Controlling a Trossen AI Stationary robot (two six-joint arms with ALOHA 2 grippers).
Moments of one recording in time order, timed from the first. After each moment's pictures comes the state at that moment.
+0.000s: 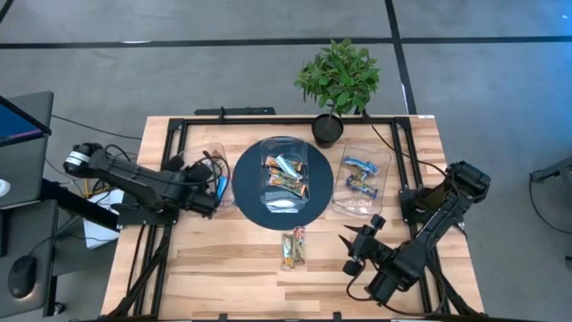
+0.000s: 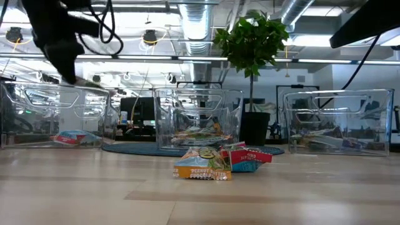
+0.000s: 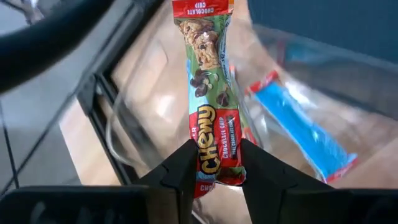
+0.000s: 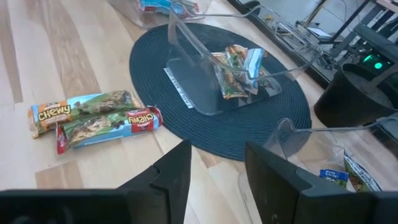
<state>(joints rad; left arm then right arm) -0.26 1.18 0.88 -1.44 -0.66 -1.07 0.89 1.69 1.13 -1.07 1.04 1.27</state>
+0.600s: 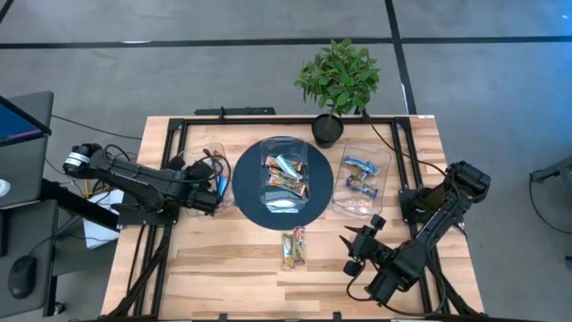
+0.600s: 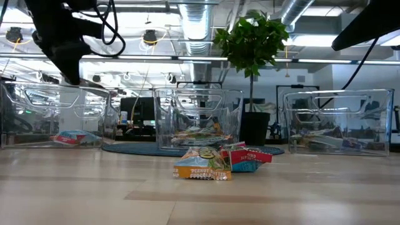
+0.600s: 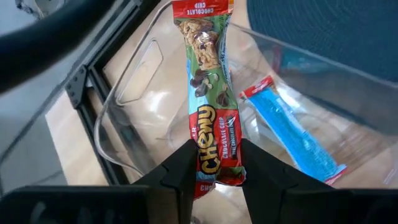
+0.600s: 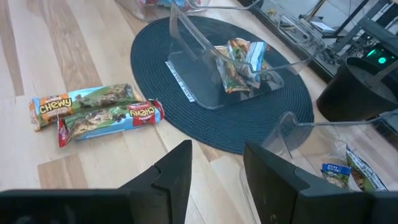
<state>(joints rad) -0.23 1.18 0.88 -1.40 -0.65 -1.08 0.90 1.69 1.13 -1.07 1.02 1.27</state>
